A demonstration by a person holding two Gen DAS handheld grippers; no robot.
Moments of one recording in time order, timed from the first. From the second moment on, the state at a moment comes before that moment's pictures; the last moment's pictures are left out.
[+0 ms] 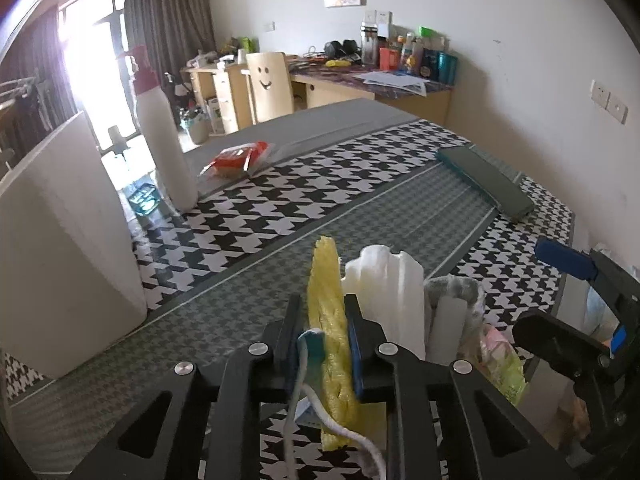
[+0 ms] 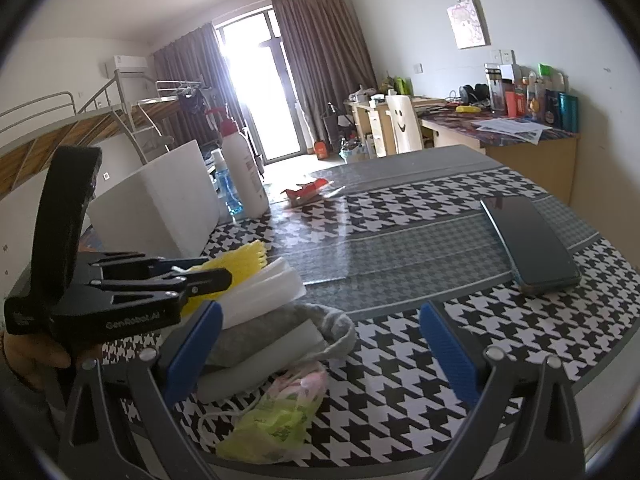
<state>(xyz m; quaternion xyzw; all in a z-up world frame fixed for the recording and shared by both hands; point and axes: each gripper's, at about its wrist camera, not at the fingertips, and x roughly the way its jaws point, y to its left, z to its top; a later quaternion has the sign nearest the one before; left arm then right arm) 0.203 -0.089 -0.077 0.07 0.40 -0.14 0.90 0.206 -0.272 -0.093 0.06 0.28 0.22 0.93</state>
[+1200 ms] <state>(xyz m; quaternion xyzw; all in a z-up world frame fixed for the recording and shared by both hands) 0.152 -0.032 -0.029 -0.03 0.31 -0.14 0.94 0.190 -0.259 -0.085 0.04 0.28 0.22 0.93</state>
